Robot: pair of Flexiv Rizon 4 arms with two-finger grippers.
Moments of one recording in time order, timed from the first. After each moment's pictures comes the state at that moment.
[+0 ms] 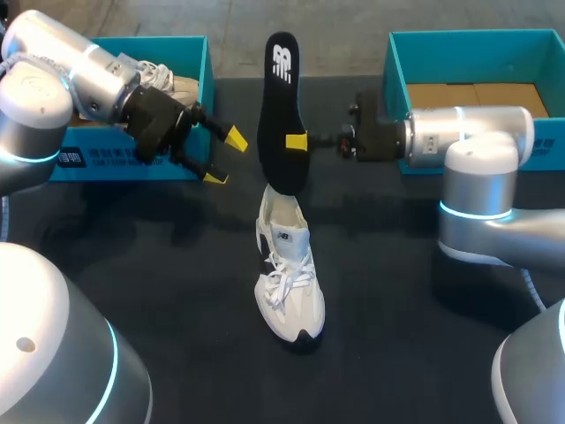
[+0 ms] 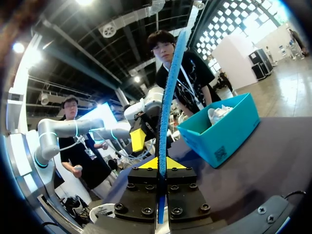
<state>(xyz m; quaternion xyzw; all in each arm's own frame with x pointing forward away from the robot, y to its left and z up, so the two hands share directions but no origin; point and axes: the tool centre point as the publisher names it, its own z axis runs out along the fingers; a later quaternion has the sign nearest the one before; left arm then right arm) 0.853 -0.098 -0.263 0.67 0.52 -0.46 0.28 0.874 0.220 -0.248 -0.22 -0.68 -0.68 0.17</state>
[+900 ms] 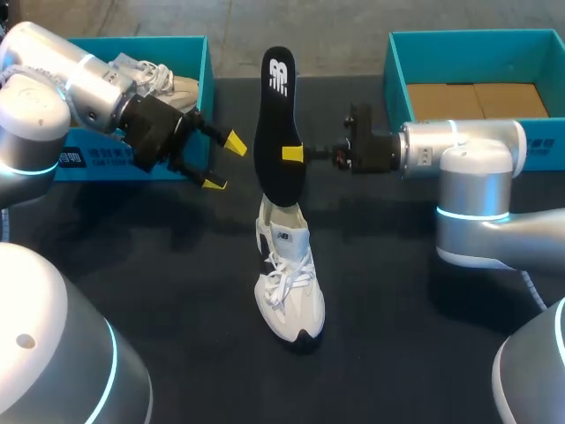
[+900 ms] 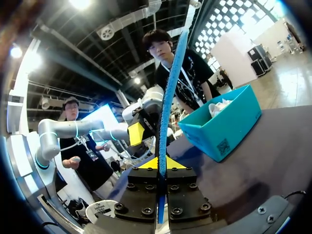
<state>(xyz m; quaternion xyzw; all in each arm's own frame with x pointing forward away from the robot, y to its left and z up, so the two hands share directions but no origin) 0.849 -0.095 -0.269 0.64 0.54 -0.46 0.28 0.864 0.225 -0.264 -0.23 -0.68 -0.67 0.18</state>
